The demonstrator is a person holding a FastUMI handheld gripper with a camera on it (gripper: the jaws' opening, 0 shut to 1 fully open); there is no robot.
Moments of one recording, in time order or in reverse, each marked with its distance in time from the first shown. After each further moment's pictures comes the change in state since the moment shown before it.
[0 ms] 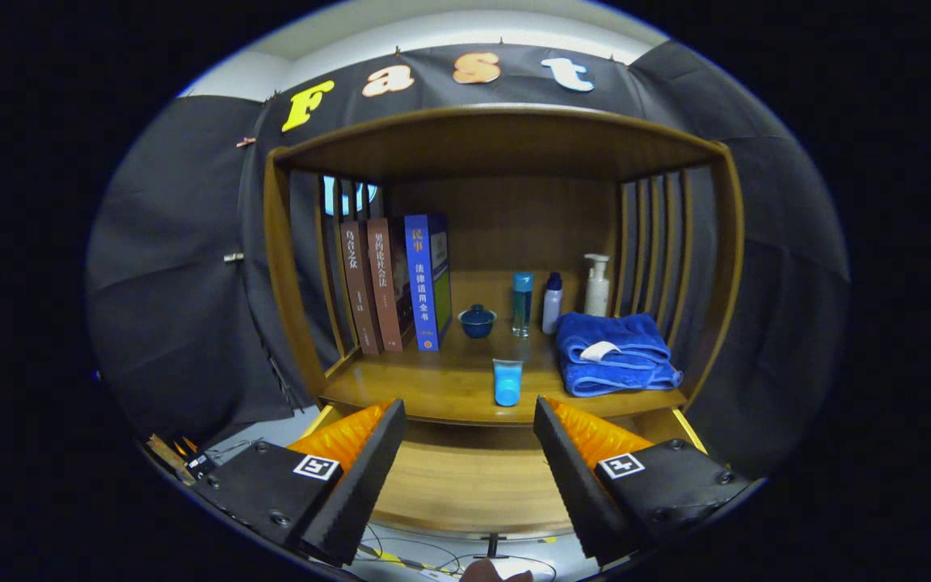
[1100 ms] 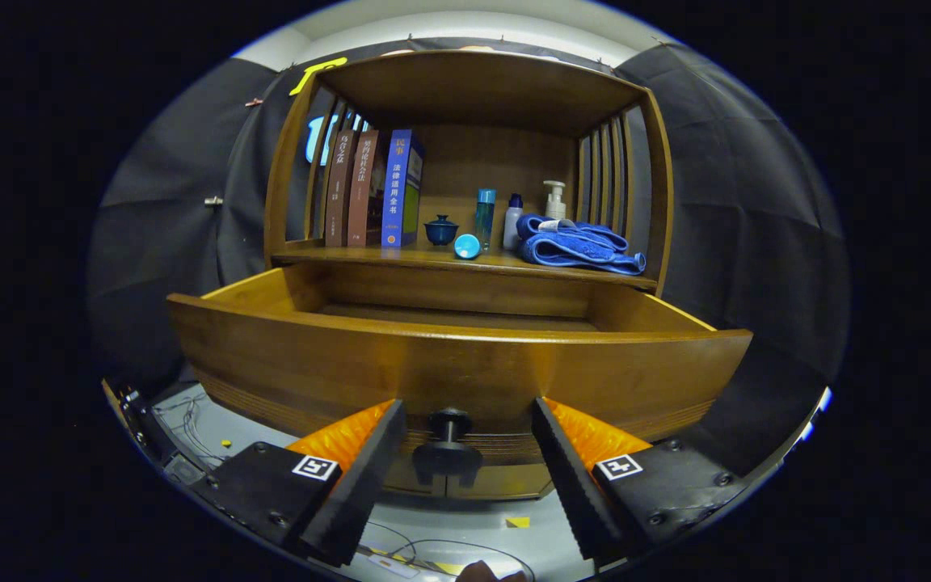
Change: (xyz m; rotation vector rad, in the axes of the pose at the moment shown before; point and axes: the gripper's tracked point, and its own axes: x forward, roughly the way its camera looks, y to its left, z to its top) arm -0.010 -0.041 -0.198 -0.114 0.033 -0.122
